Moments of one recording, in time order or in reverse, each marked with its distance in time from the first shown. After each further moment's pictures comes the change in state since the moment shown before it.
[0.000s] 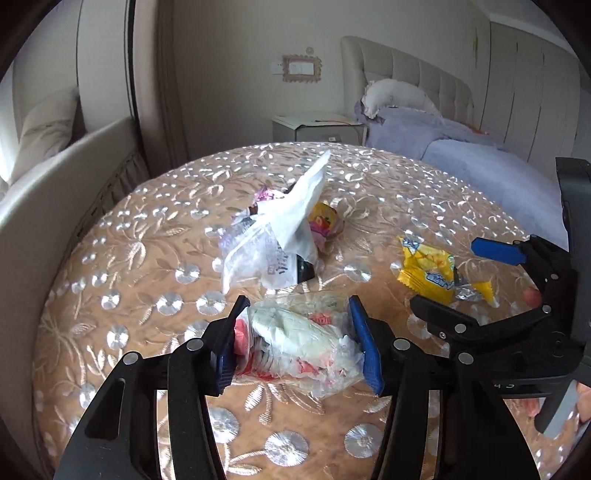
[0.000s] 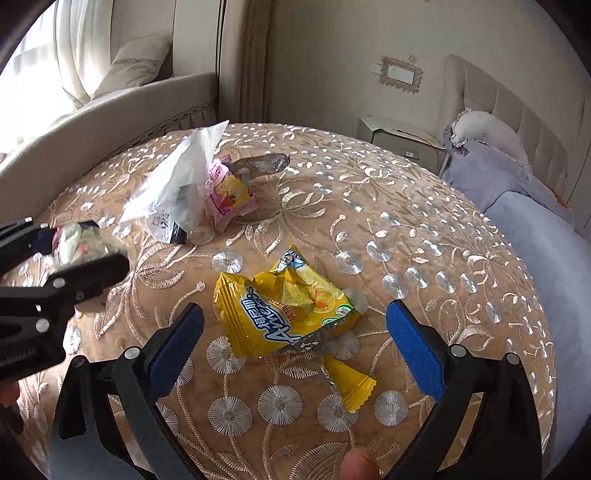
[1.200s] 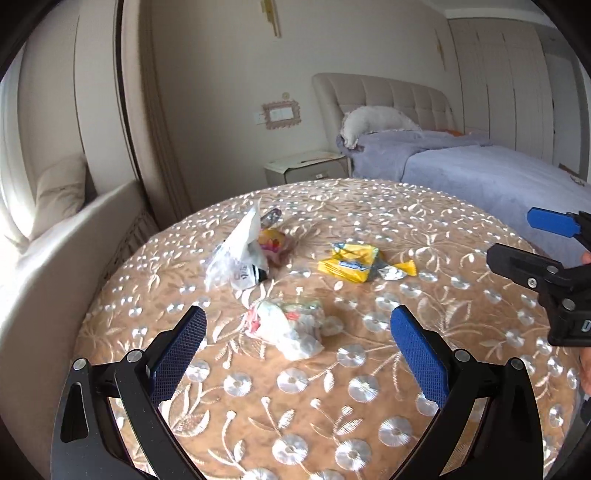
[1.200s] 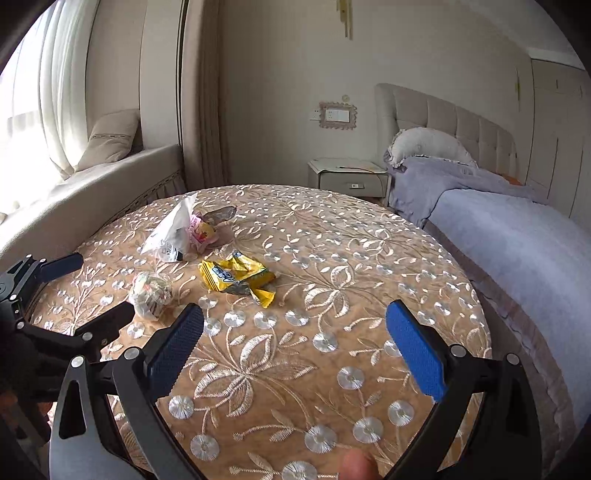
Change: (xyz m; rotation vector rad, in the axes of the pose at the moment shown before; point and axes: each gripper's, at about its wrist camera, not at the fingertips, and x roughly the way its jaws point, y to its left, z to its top) left arm -0.076 -0.065 -0.039 0.116 -0.157 0.041; right arm -0.140 -0.038 -0.069 0.185 -0.236 -0.095
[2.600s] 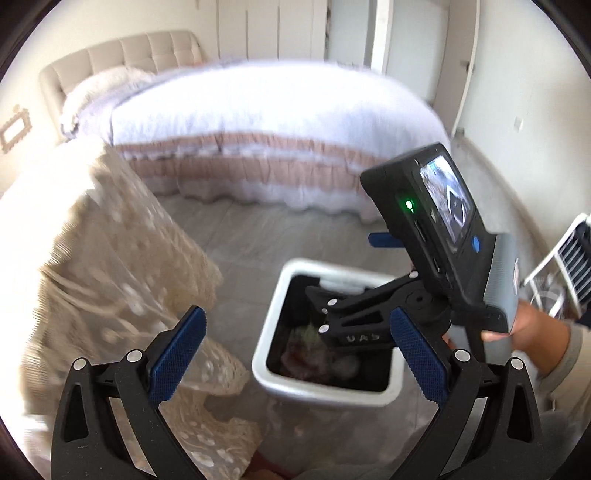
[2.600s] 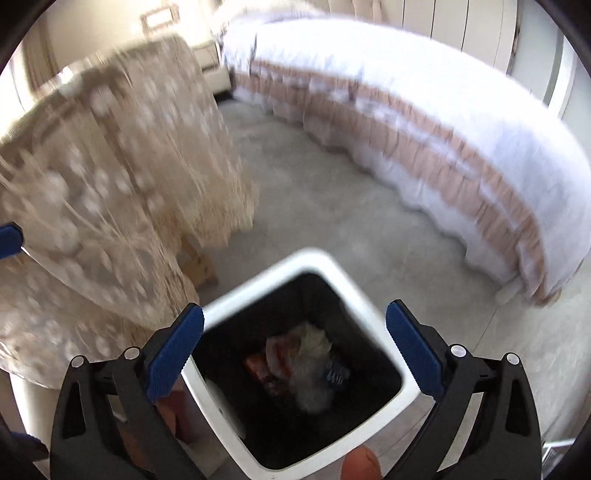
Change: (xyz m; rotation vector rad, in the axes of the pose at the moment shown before) left arm -0.063 -0.349 -0.111 0.468 0.184 -0.816; right arm -0.086 -0.228 -0.281 0.388 0.399 -0.369
